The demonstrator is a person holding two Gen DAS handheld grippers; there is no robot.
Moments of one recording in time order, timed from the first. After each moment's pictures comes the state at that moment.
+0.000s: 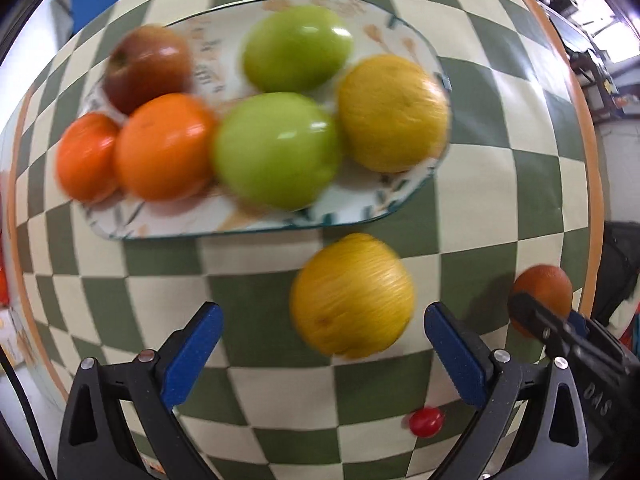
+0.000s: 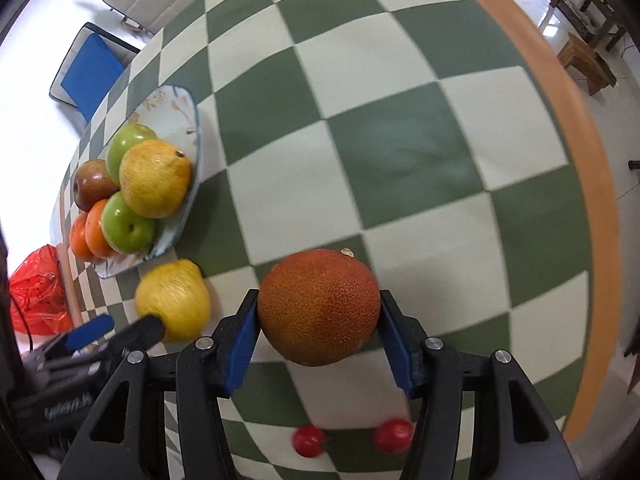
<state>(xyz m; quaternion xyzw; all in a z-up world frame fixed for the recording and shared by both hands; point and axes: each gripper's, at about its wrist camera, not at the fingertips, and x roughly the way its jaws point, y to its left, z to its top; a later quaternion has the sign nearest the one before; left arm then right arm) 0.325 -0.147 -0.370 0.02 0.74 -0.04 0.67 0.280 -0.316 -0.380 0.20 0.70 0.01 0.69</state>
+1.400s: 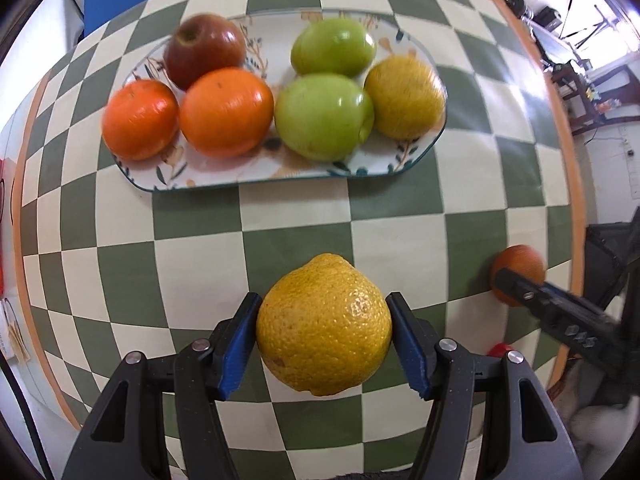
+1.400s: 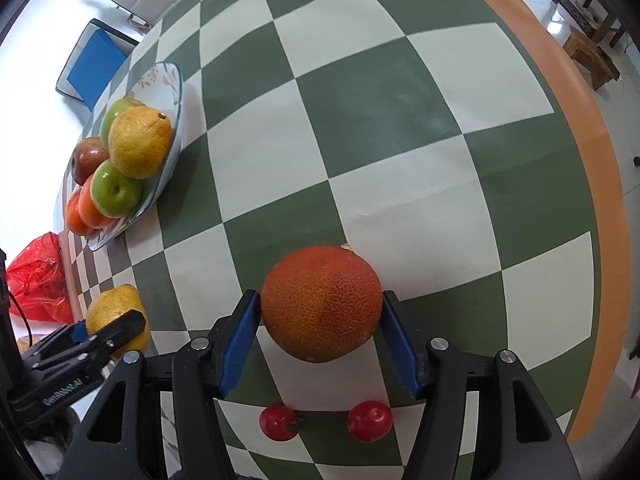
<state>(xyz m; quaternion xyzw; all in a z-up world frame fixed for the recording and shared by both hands) 0.278 -0.096 -0.313 -0.02 0.71 -0.06 0.70 0.248 -0.323 -0.393 0.20 0.69 0.02 0.70</state>
